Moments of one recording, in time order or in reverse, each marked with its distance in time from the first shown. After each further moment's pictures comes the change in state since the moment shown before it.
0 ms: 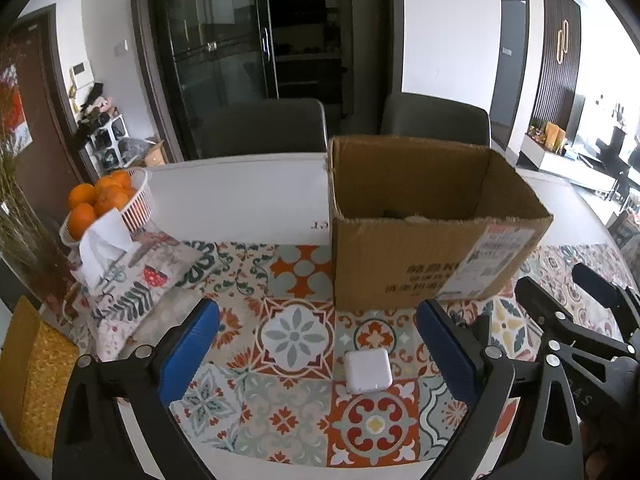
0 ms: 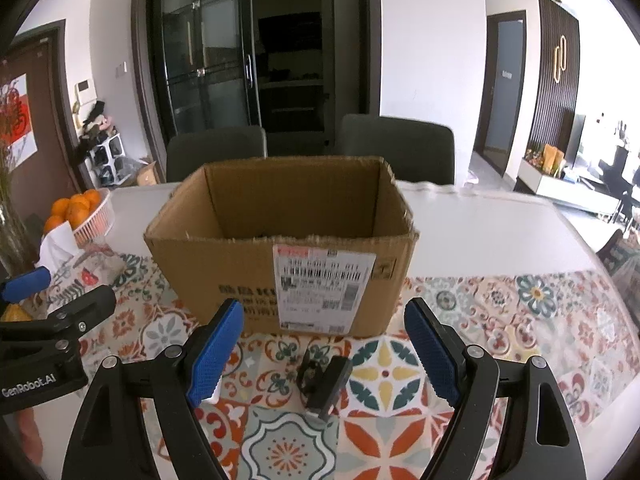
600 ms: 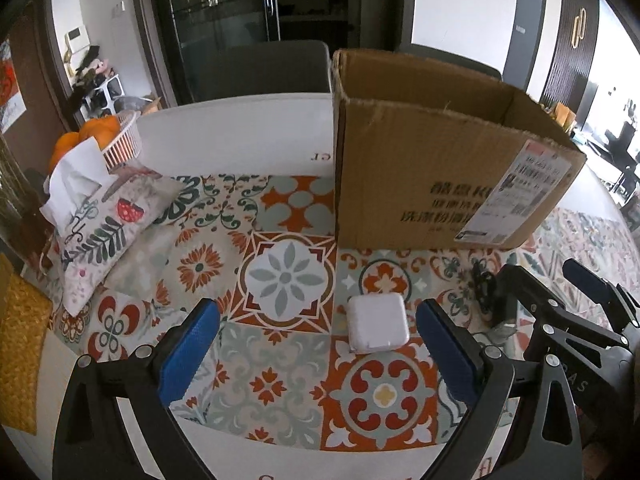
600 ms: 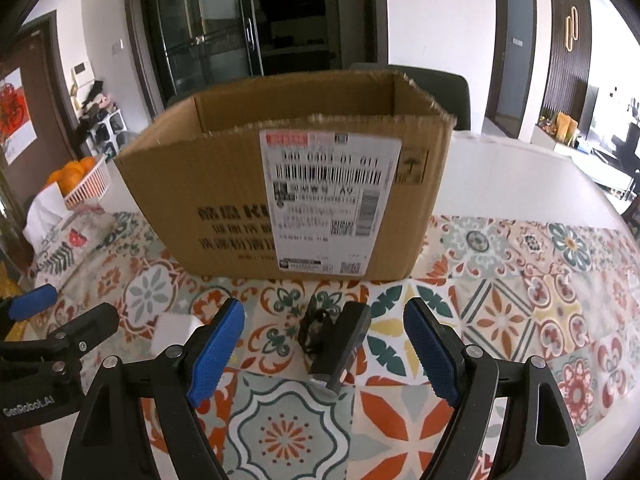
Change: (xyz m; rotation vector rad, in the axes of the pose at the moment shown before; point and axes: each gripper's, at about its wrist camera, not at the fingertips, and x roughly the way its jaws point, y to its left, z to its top) left arm 0.051 -0.001 -0.042 -0.027 0.142 0.003; right arm 0.051 0.001 -0.045 0.016 0.125 0.038
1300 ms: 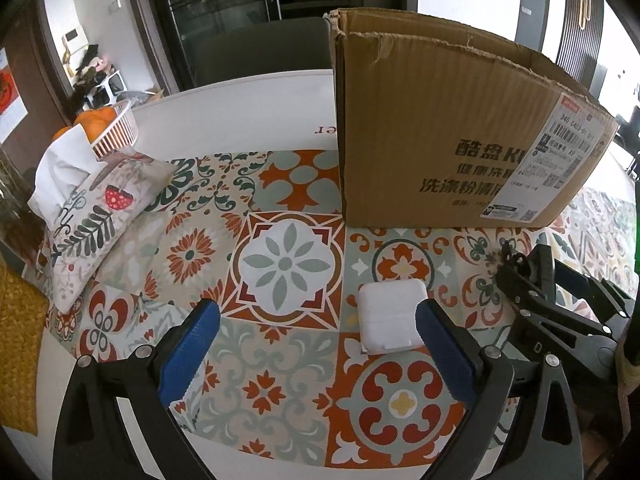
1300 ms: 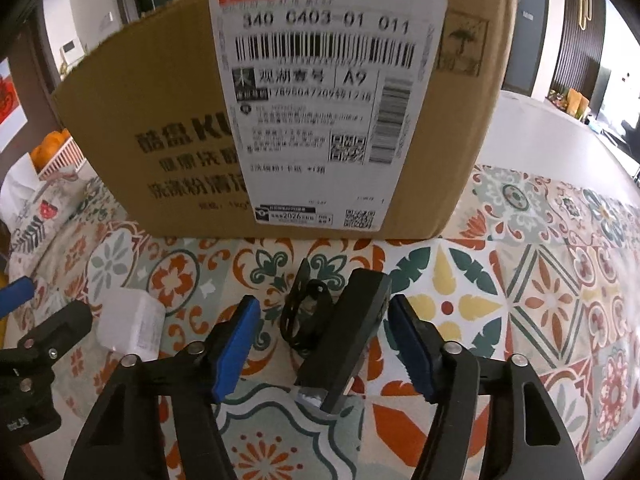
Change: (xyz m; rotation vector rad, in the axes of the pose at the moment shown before) left arm 0.036 -0.007 -0.008 0.028 0.048 0.046; right arm 0.067 0.002 -0.017 0.001 0.134 0.006
